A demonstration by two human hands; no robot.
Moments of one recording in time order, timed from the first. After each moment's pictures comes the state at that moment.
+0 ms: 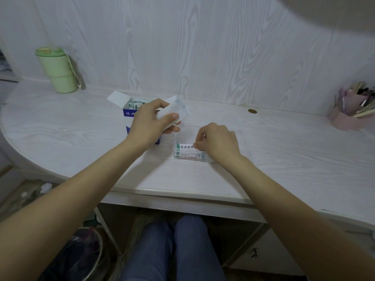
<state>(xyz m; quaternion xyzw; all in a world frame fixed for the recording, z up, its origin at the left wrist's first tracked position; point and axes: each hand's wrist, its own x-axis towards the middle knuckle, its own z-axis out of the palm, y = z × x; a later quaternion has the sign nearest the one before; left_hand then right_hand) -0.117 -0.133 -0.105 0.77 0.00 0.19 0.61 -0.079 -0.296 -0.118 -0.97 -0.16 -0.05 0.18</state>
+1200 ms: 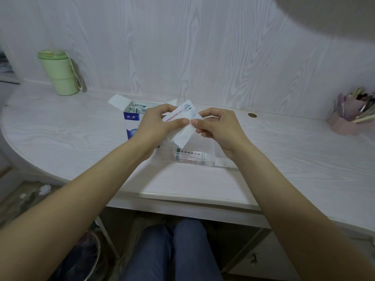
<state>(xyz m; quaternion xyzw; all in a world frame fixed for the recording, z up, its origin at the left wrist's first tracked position) -0.120 -0.146 -0.094 0.75 0.03 0.14 0.64 -0.082 -0.299 -0.083 -0.75 -0.13 0.05 0.64</state>
